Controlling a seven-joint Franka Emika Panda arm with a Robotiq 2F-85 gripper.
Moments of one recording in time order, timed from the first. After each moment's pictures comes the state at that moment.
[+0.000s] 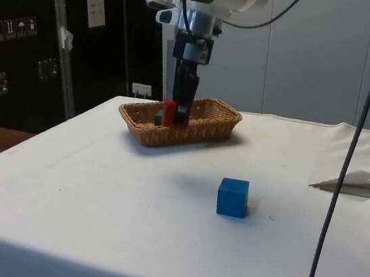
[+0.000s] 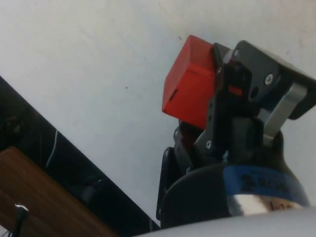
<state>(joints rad) 0.79 0.19 -0.82 -2.39 0.65 2.59 -1.07</state>
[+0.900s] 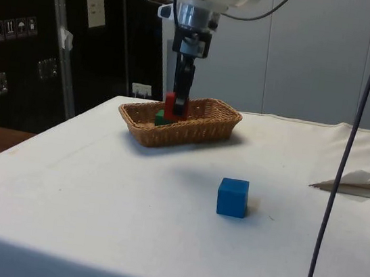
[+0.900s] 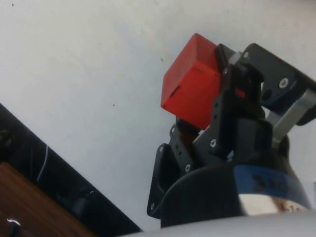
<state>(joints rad) 0.77 0.23 -0.87 -2.34 0.60 2.56 -0.93</state>
